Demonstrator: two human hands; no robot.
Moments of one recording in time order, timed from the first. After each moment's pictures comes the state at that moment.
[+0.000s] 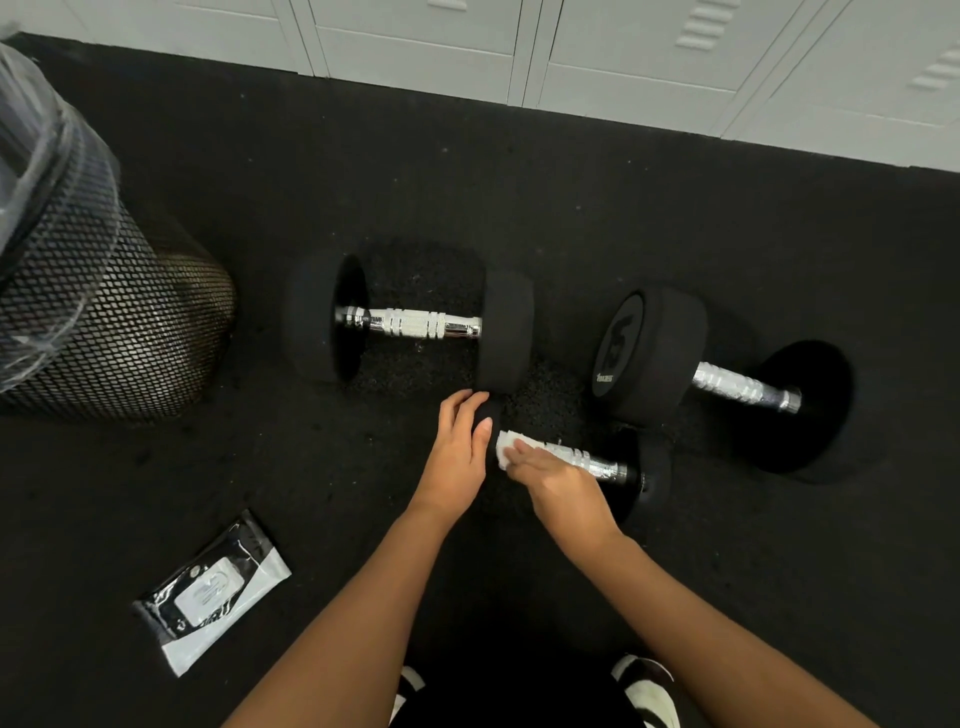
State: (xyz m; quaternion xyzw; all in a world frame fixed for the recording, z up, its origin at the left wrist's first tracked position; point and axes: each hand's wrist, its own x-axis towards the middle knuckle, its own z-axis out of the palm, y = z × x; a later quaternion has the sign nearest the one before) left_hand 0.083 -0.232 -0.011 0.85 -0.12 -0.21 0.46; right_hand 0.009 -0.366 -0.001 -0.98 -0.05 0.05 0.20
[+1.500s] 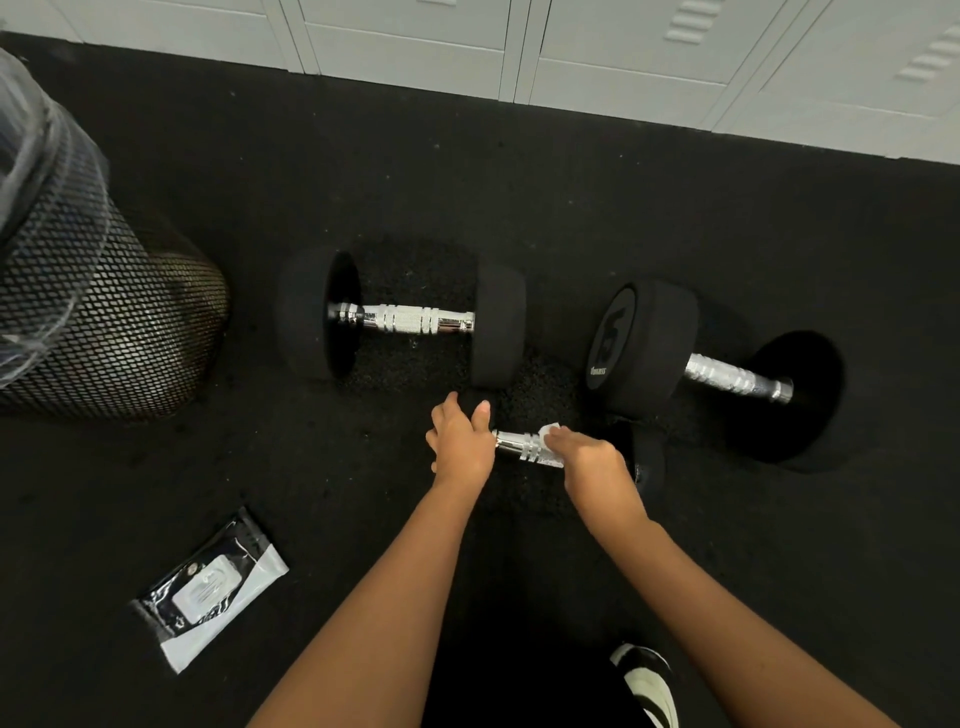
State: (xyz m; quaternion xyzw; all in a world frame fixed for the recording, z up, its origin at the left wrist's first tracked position) left_hand 0.091 -0.266 0.021 0.84 0.15 -0.31 0.42; right_hand 0.010 -0.391 0.010 -0.97 0.10 0.09 0.22
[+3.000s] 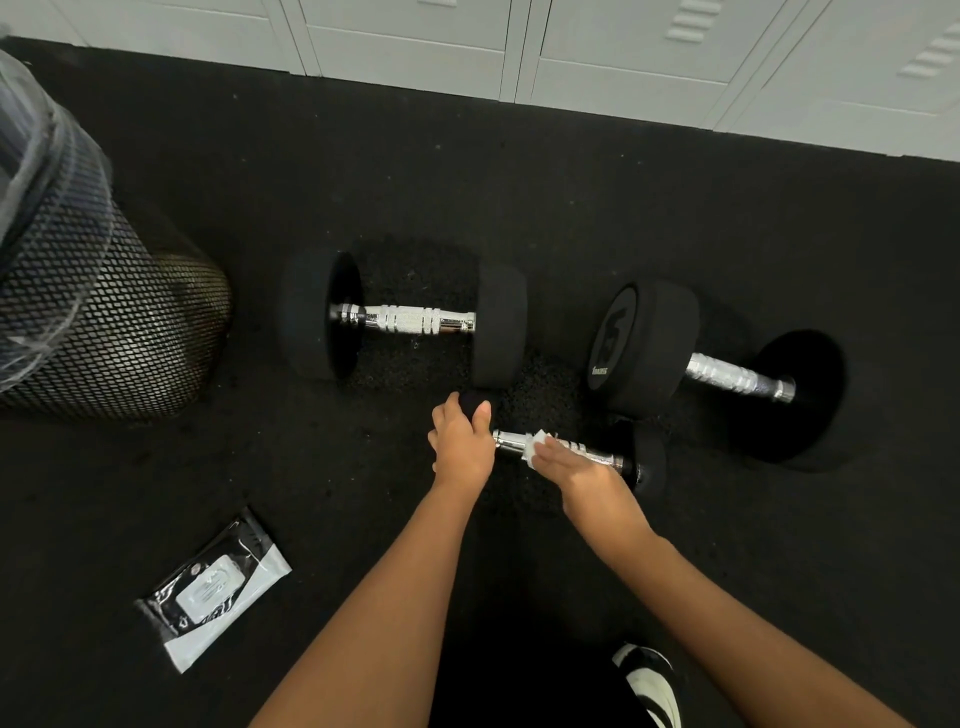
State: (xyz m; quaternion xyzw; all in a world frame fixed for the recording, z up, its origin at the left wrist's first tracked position) left_hand 0.090 -0.262 0.016 0.85 0.13 -0.31 0.42; right_hand -0.009 -0.392 0.001 -0.98 0.00 0.08 0.21
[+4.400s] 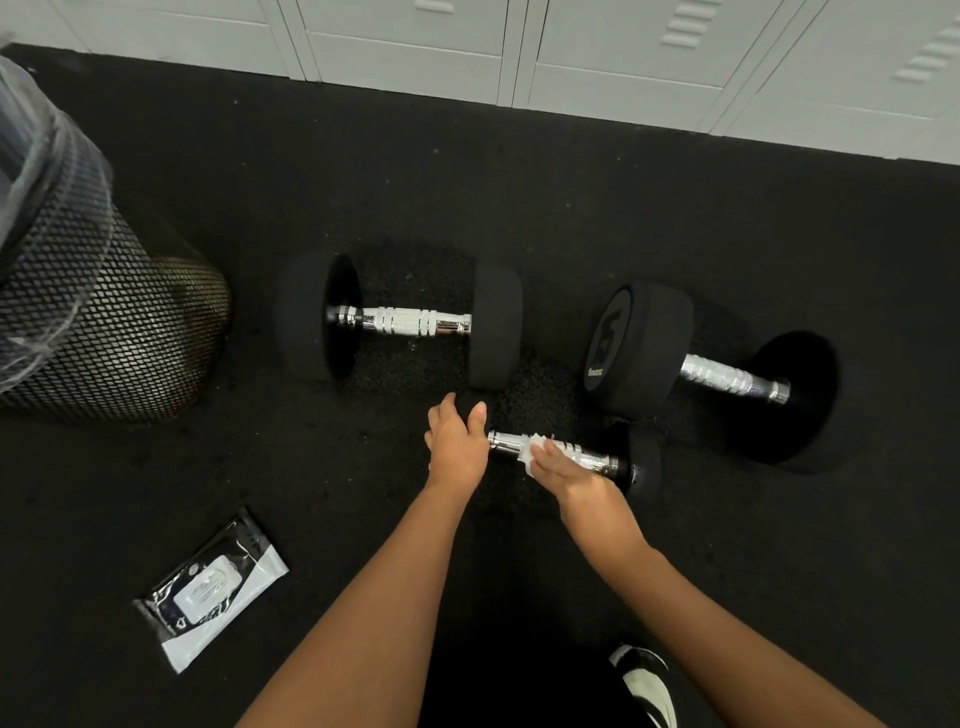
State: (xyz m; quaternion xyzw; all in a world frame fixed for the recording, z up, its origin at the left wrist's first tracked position) left_hand 0.090 -0.261 0.013 0.84 0.12 -0.30 0.43; right_hand -0.020 -0.390 -0.005 -0.98 -0.01 0.04 0.21
